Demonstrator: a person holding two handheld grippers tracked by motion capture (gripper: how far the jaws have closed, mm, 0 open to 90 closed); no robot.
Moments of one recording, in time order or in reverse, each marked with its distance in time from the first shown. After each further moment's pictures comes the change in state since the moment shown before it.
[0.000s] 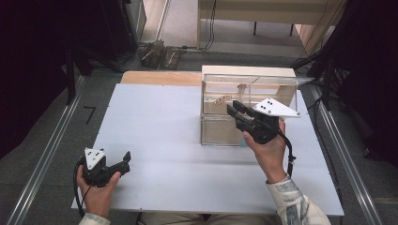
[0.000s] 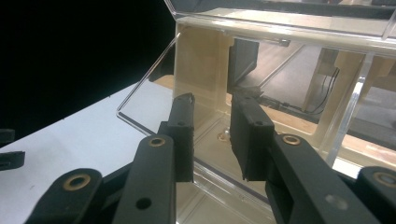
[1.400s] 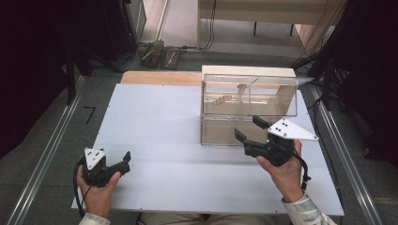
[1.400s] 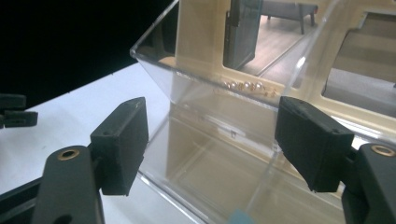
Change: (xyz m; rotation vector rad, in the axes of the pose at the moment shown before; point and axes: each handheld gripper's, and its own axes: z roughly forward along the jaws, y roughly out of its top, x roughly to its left) left arm -0.001 0.000 -0.001 0.001 -0.001 -0.001; right arm -0.001 -0.034 -0.045 0.032 -0.010 -0.017
